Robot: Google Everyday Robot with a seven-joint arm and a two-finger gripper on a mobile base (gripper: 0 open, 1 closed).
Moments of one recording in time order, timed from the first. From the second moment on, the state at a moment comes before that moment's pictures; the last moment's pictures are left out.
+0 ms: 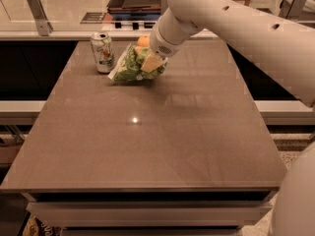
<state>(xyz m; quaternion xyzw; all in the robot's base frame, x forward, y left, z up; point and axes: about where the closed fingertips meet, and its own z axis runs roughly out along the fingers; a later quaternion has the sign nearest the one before) 0.696 0.017 0.878 -0.63 0.70 0.01 0.33</state>
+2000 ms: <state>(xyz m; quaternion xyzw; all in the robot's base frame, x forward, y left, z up) 0.703 0.029 0.858 -0.64 0.70 0.02 0.32</state>
